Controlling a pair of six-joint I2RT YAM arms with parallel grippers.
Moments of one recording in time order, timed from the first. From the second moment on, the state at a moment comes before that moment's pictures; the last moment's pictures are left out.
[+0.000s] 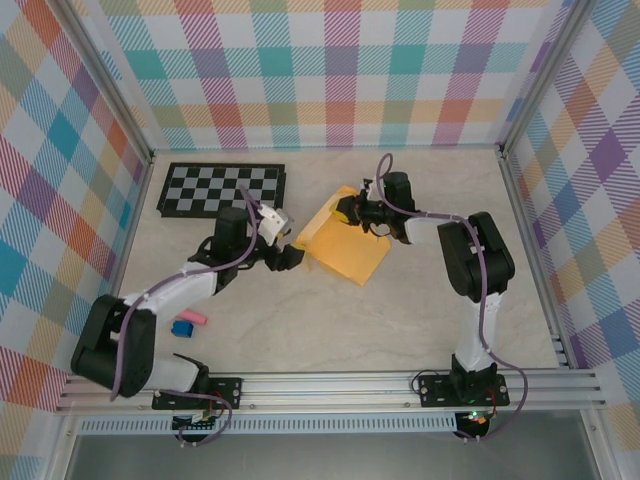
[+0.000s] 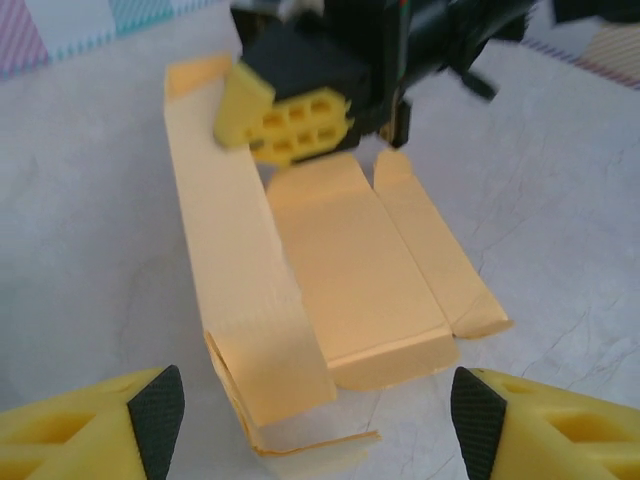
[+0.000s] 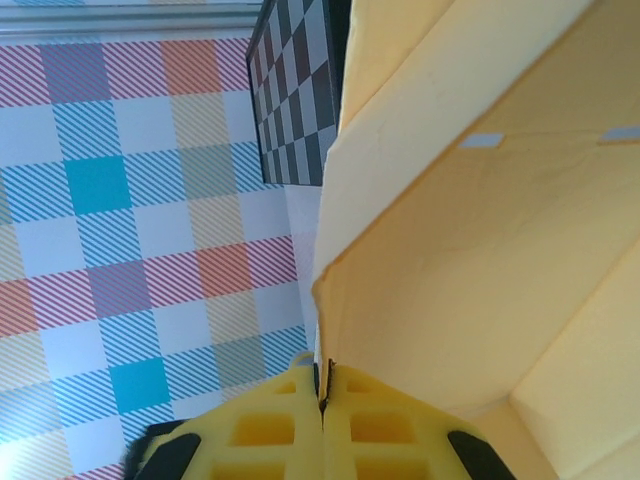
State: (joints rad) left arm -0.37 1.33 0.71 0.14 0.54 0.19; right arm 0.34 2.03 1.16 0.43 -0.87 1.21
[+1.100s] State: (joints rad) left arm -0.52 1.64 0.81 0.19 0.32 0.39; right arm 0.31 2.09 1.12 0.63 -0.96 1.21
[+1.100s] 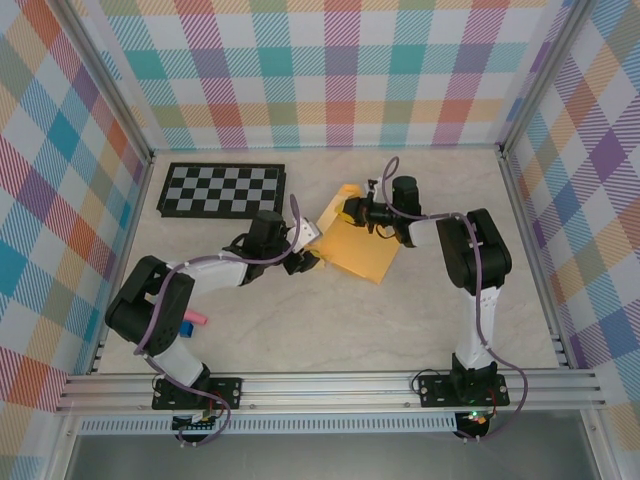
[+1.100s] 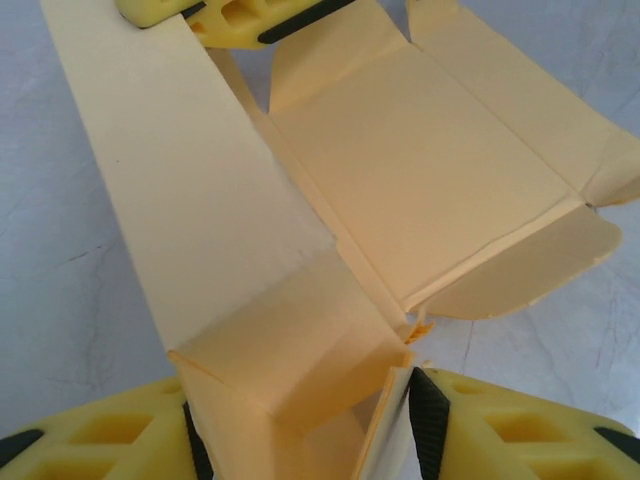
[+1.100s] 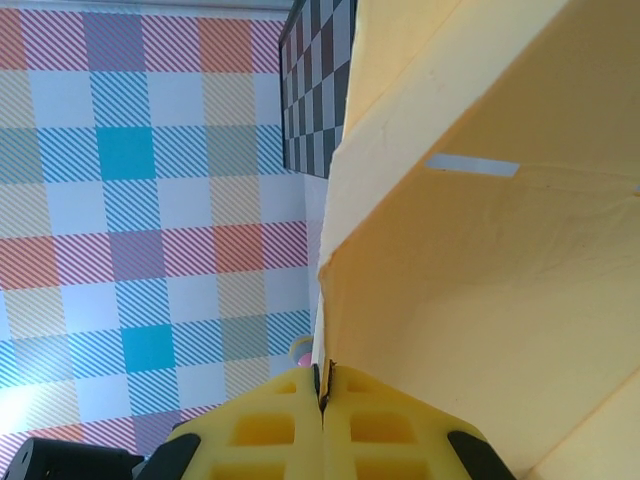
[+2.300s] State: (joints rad) left arm -0.63 1.47 0.54 0.35 0.26 -0.03; right arm 0.31 2.04 0.97 0.90 -0.91 1.30
